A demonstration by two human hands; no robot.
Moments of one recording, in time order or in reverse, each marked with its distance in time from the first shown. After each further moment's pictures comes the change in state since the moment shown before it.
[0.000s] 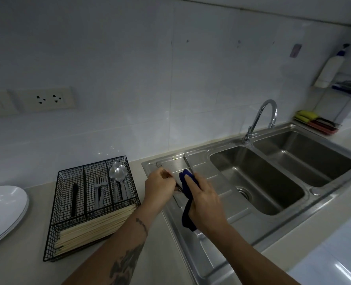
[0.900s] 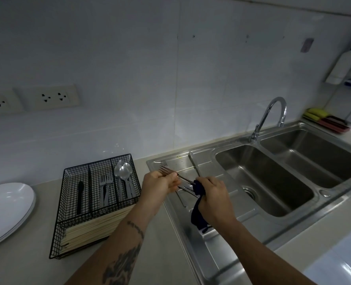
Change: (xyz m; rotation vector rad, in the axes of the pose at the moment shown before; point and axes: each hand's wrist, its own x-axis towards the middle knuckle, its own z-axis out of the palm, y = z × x) left_hand 0.003 -0.007 -0.017 -0.378 -0.046 -0.074; right_hand 0.012 0.019 0.007 0.039 -0.006 0.126
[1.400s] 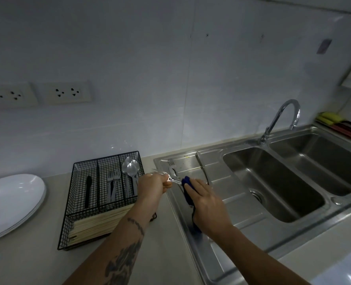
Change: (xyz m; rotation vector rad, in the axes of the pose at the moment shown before) left_hand 0.020 -0.004 -0.022 0.003 0.202 -0.136; right_hand -0.008 -0.025 0.012 -0.153 -0.169 -0.295
